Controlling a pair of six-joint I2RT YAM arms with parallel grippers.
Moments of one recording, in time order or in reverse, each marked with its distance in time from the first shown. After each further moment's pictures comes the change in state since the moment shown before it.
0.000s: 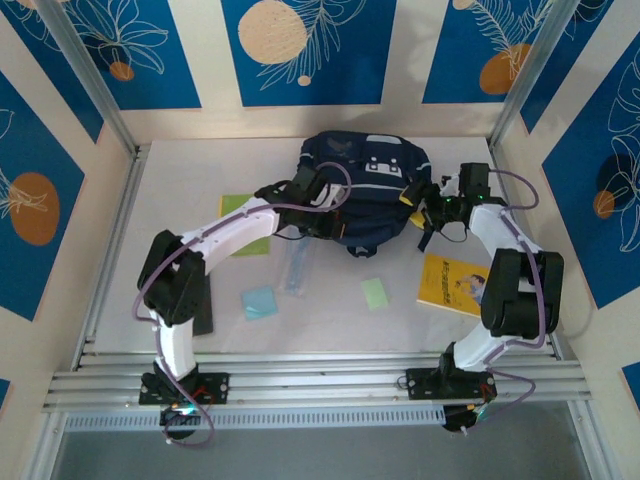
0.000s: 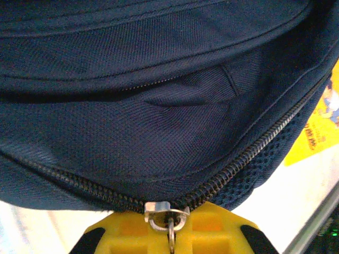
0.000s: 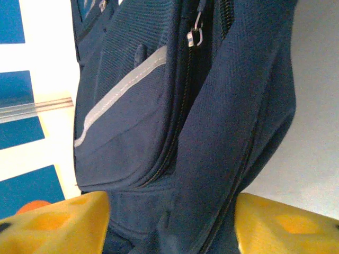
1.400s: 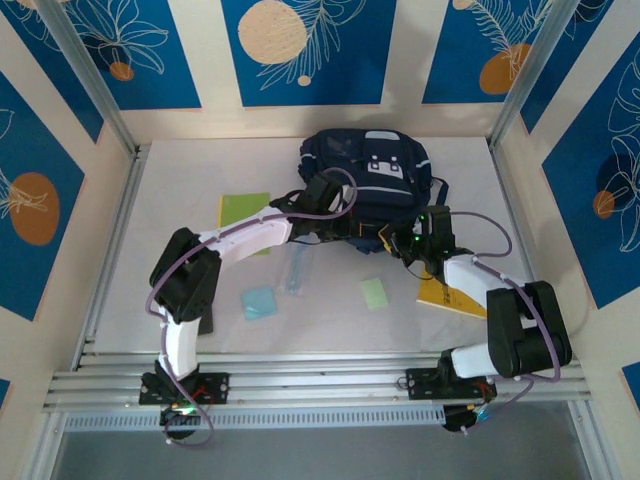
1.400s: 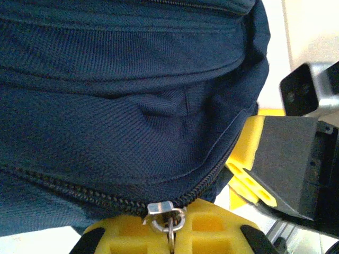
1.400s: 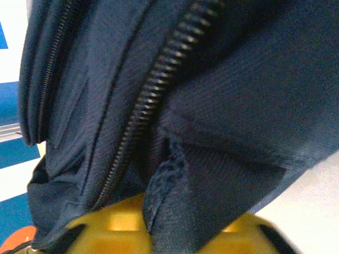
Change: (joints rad) left arm -0.058 0.051 -0.054 0.242 0.023 -0.294; right arm 0.269 -0.204 -0.479 0.512 0.285 0.397
